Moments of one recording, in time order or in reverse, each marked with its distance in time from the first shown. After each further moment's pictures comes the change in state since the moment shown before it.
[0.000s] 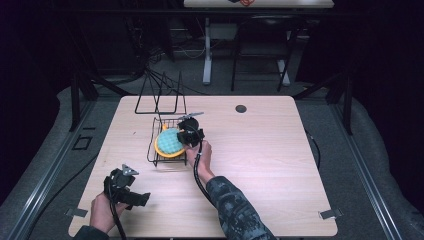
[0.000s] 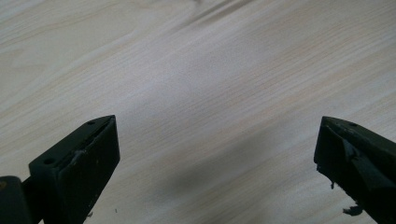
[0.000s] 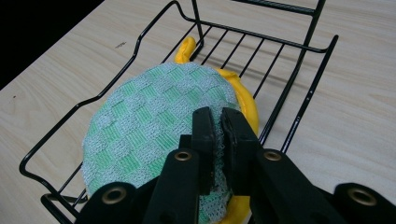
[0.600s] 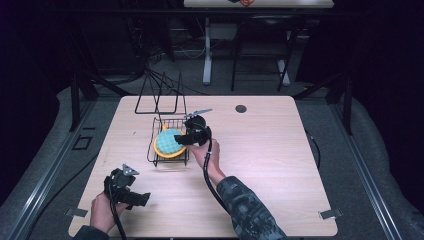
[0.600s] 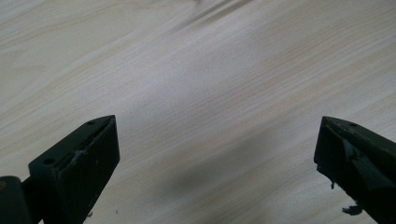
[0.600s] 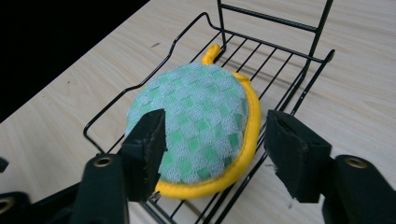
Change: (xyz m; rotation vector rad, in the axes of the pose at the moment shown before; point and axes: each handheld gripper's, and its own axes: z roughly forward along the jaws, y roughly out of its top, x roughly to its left) left arm 0.000 0.000 0.001 0.002 0.004 0.009; right arm -0.008 0.004 -0.043 0.004 0.121 -0.056
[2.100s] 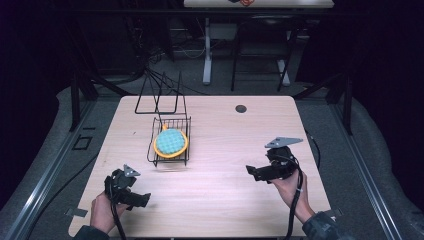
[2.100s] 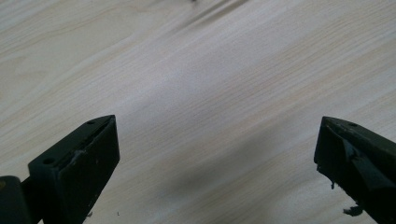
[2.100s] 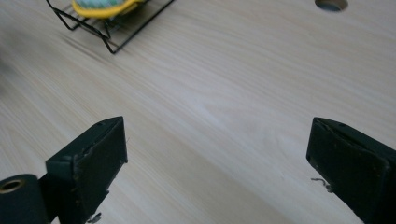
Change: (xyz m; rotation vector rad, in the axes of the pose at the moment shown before) left arm -0.003 0.000 0.000 -0.006 0.012 0.025; right arm -0.075 -0.117 -0.210 0.038 -0.164 -0.062
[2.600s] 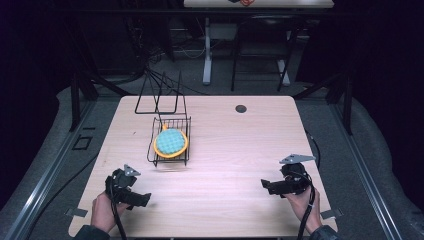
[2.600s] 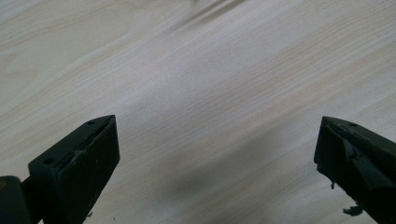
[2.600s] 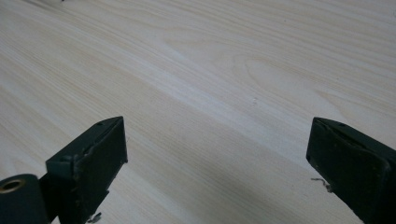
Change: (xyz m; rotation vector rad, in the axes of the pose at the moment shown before) left arm 0.002 0.001 0.005 0.008 -0.016 -0.012; right arm -0.028 -0.061 0.006 0.050 -0.050 0.067
